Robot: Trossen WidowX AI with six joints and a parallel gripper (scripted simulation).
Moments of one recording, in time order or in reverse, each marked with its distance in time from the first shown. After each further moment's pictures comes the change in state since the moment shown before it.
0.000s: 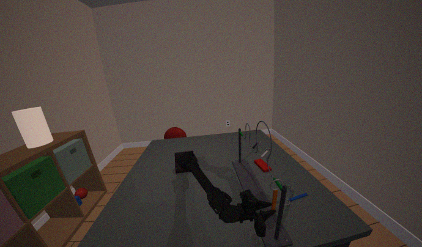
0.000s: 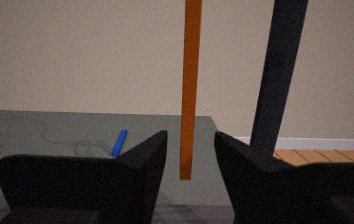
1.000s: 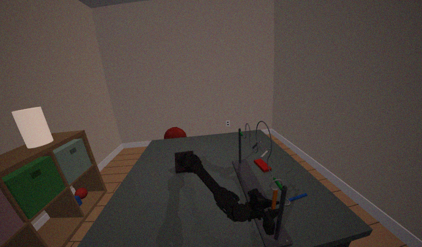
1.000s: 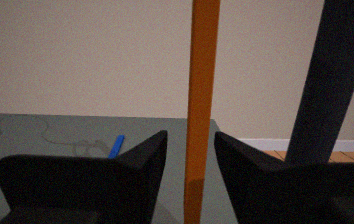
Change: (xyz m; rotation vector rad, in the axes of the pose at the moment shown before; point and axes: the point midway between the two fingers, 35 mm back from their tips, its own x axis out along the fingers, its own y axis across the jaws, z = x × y) arm 0.033 0.002 -0.001 0.005 -0.002 0.000
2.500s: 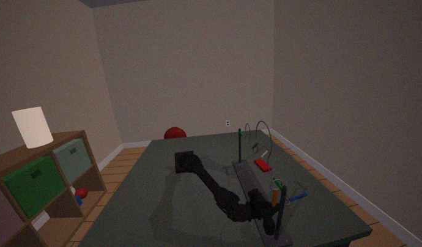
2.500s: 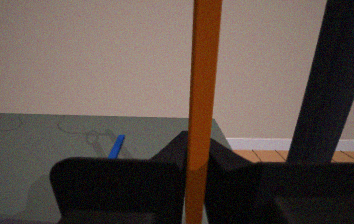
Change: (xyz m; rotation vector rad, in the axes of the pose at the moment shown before) arm 0.001 0.000 -0.002 0.002 0.001 0.001
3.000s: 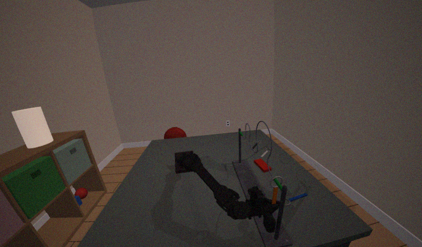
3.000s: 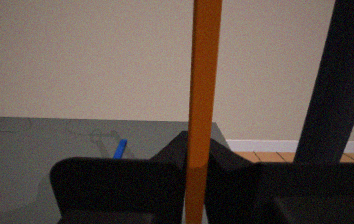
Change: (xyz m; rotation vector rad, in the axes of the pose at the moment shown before) arm 0.001 0.003 0.011 0.003 -0.003 0.005
